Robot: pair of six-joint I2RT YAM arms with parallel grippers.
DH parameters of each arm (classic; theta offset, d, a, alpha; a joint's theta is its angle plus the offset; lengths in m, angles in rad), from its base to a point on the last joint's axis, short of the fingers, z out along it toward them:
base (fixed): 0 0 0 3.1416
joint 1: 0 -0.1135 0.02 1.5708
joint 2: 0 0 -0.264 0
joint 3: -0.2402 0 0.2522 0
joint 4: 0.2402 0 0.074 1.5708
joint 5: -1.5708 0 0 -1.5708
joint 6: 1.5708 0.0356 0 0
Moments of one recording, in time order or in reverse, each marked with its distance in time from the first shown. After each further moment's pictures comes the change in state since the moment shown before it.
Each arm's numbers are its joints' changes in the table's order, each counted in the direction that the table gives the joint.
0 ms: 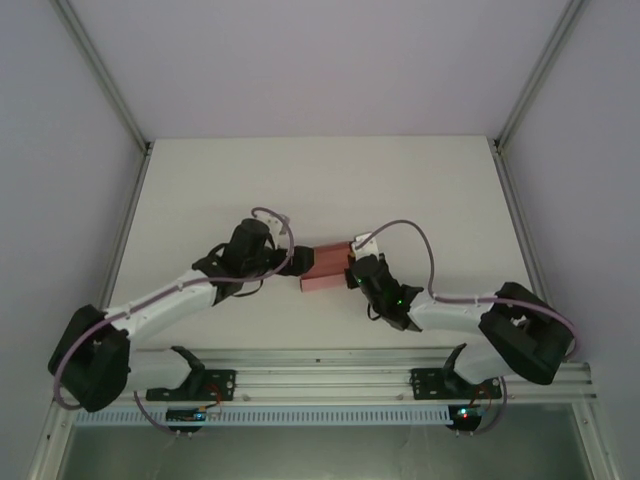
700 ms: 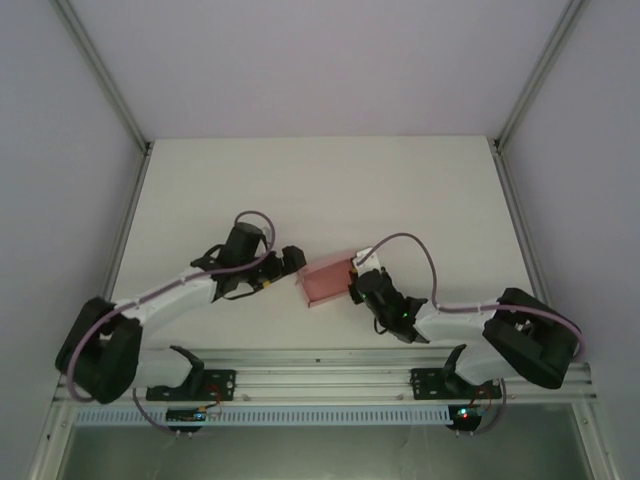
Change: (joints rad) left arm -0.101 0.096 0.048 0.063 -0.229 -0.431; right arm -0.053 -0.035 0.103 -0.026 0.007 -0.017
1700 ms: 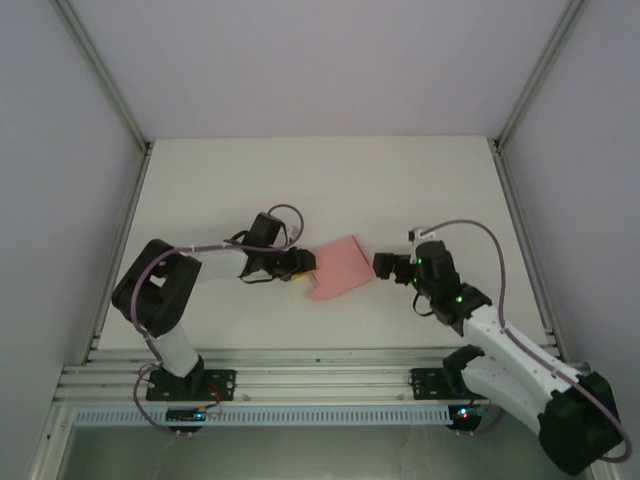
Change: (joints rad) left arm -0.029 0.417 -0.173 -0.150 -0.235 0.153; right arm 0.495 -0.452 -0.108 0.598 0.478 0.187
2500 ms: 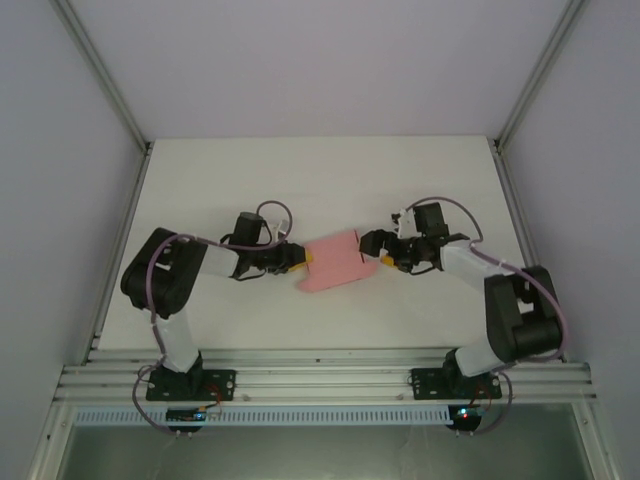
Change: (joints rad) left arm -0.135 0.113 0.093 -0.383 -0.271 -0.013; right arm 0.225 0.625 -0.297 0.047 0.750 0.079
